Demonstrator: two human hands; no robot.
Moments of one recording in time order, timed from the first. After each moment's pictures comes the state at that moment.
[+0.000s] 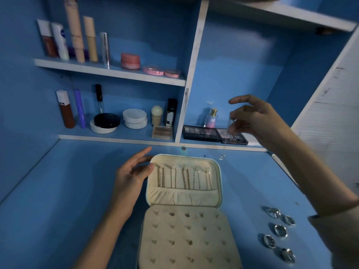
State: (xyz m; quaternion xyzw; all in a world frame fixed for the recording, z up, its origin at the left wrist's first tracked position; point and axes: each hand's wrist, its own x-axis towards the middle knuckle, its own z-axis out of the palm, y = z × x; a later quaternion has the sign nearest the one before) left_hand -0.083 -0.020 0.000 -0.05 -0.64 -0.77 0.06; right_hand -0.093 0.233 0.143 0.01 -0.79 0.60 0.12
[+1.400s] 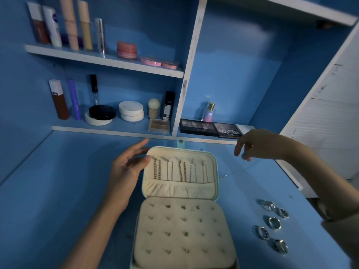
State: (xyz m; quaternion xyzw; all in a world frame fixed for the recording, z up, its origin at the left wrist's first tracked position) left_hand -0.083 -0.019 0.001 -0.05 -0.64 -0.76 0.06; right_hand -0.085 0.267 0.119 0.01 -0.99 0.03 -0.11
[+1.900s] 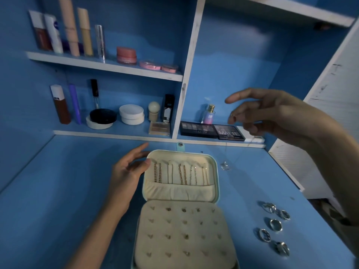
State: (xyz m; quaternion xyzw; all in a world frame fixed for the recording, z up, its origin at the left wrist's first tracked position) left_hand -0.082 -0.019 0.001 -0.04 -0.64 -0.76 0.06; right_hand -0.046 0.230 0.182 0.09 -0.83 0.55 -0.03
